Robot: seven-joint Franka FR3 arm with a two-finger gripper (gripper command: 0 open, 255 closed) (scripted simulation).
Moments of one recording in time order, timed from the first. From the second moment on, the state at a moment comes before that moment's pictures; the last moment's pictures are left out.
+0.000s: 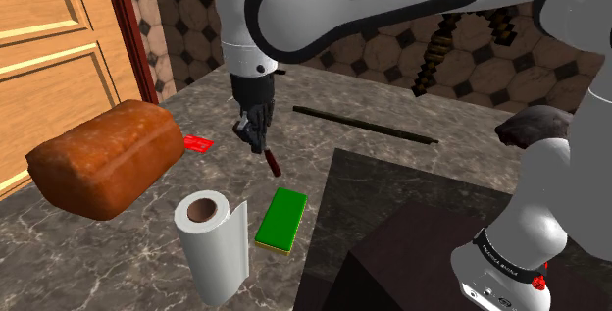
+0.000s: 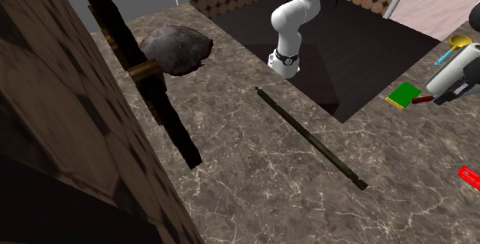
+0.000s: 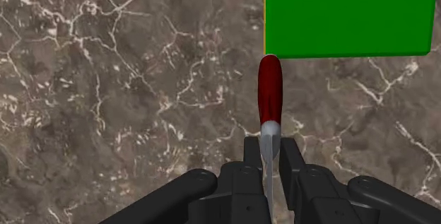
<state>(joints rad) 0.65 0.27 0.08 -1.67 -0.01 1.85 0.12</state>
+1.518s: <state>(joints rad) 0.77 0.67 0.11 -1.22 -0.04 1.81 0.28</state>
